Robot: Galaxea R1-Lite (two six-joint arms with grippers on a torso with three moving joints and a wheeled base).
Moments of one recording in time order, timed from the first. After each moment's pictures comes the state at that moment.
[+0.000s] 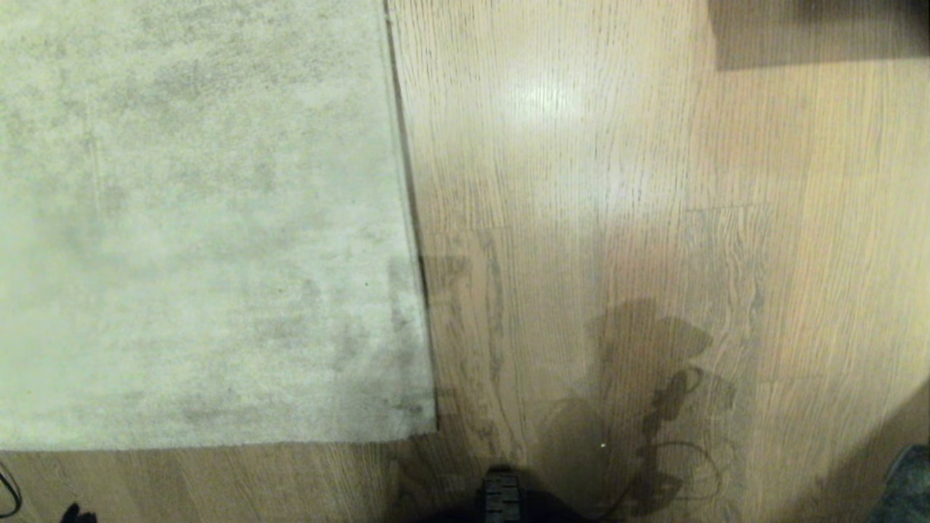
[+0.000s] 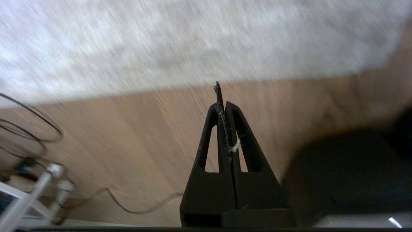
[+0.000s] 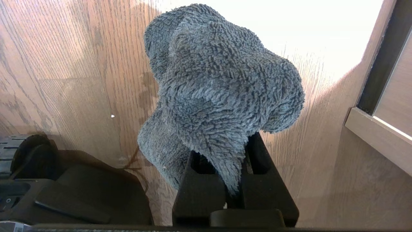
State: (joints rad) left arm 0.00 0.55 0.00 -0.21 0.12 0.12; right arm 0.00 0.00 -0.09 0.14 -0.13 -0.10
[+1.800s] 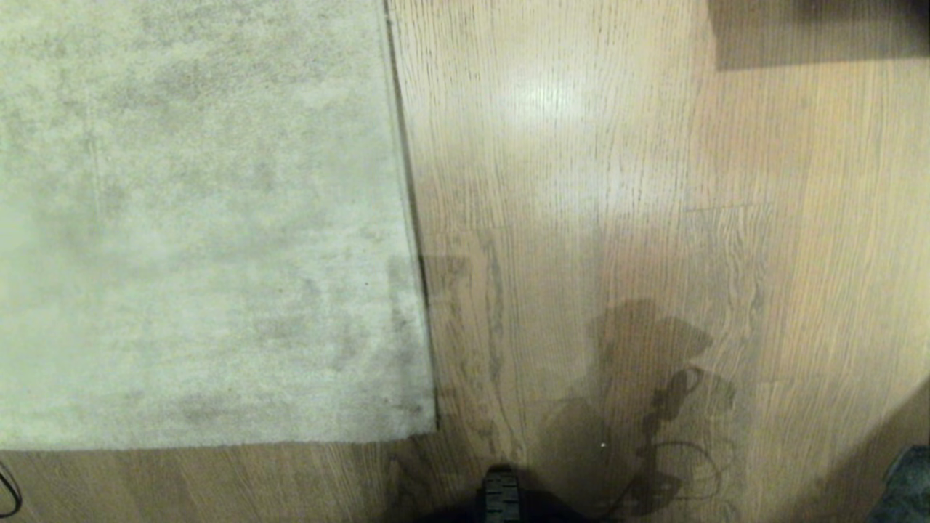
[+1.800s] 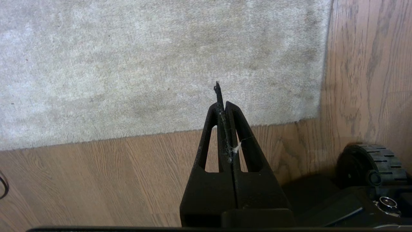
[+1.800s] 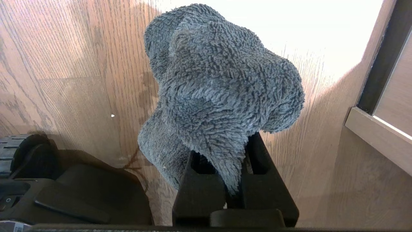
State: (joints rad) left arm 0.00 0.00 0.00 0.00 0.00 0.04; right arm 0.00 0.00 -0.09 0.14 -0.13 -0.10
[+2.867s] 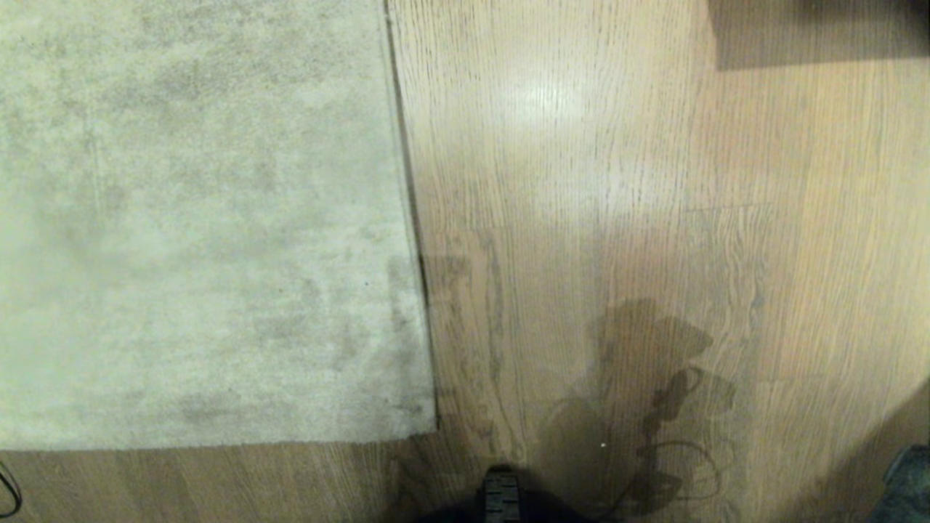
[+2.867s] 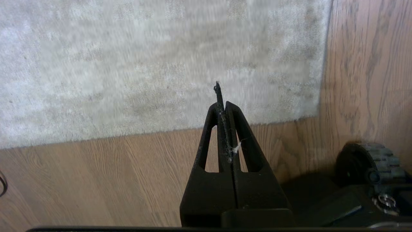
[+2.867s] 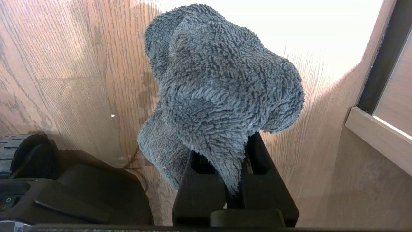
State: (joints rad) left arm 0.00 0.01 0.00 0.01 0.00 0.04; right arm 0.00 0.00 -0.09 0.14 -0.13 -0.10
